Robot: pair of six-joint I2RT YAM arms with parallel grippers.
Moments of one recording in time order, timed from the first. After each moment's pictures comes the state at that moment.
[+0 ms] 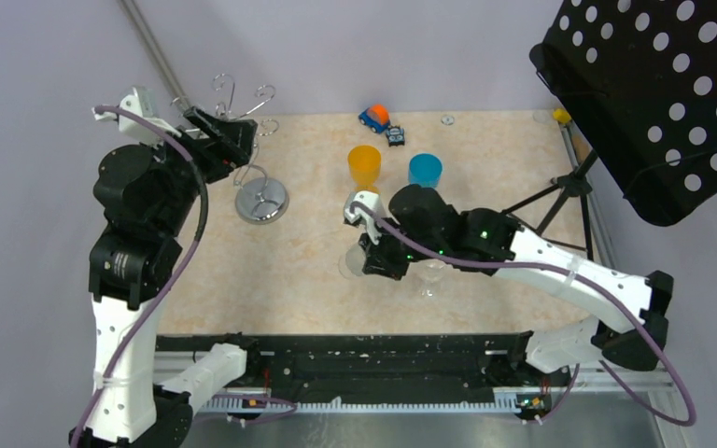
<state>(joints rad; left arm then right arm) -0.24 0.96 1.64 -0.65 -0.05 -0.59 1.11 1.30 1.42 -0.74 -0.19 0.00</state>
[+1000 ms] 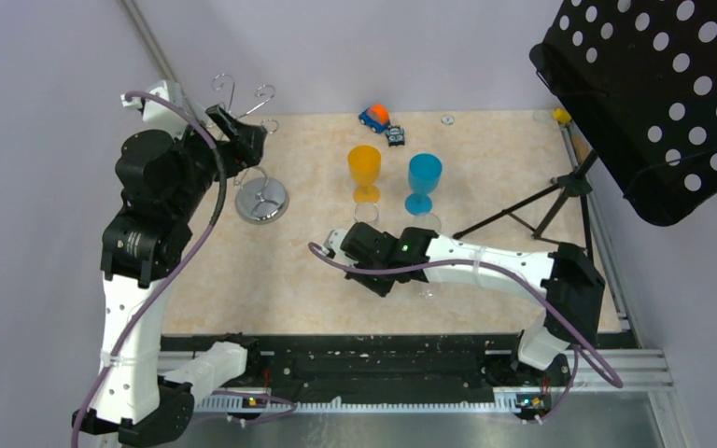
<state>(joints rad) -0.24 1.02 1.64 -0.73 -0.06 -0.50 1.16 1.62 1.29 -0.76 0.09 -0.01</state>
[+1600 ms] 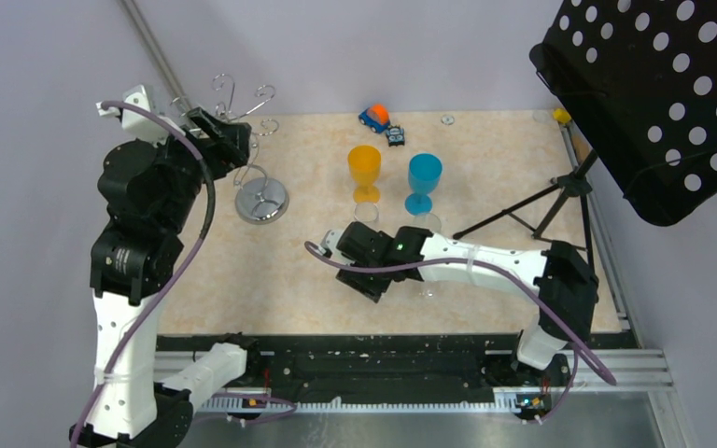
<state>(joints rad) -0.24 0.98 1.64 -0.70 -0.12 -0.47 1.16 1.66 1.31 -0.74 0.08 0.00</state>
